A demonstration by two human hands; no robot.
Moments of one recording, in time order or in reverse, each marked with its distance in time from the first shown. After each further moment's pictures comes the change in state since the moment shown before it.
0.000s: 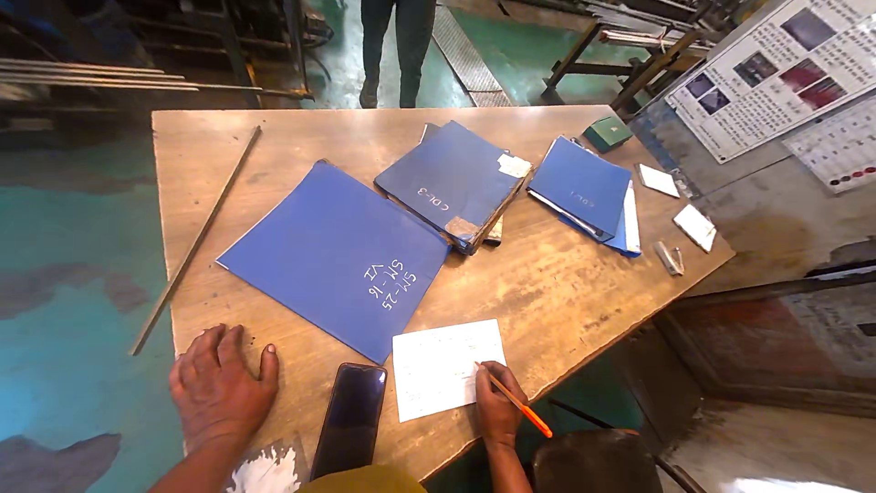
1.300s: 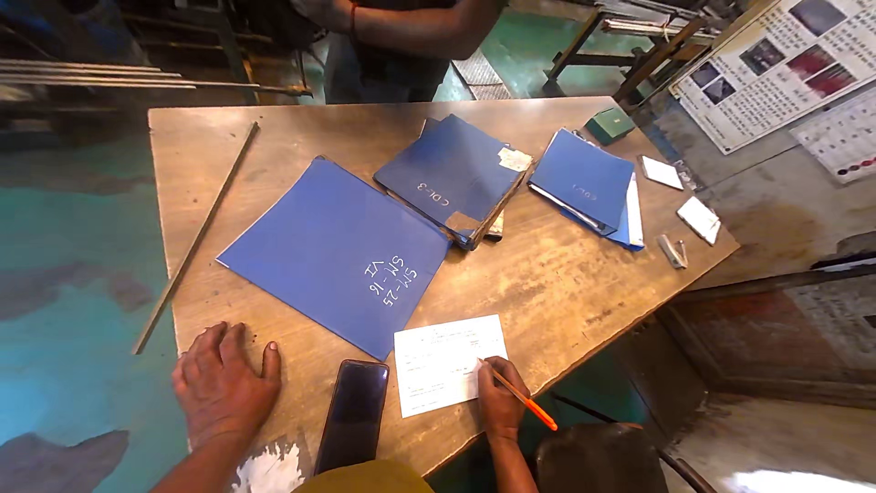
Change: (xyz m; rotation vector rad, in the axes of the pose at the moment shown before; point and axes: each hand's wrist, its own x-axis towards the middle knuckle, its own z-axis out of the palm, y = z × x) left_hand 0.001 0.004 -0.005 -0.011 -0.025 -0.003; right_hand 0.002 -0.004 0.000 -0.036 0.006 0.035
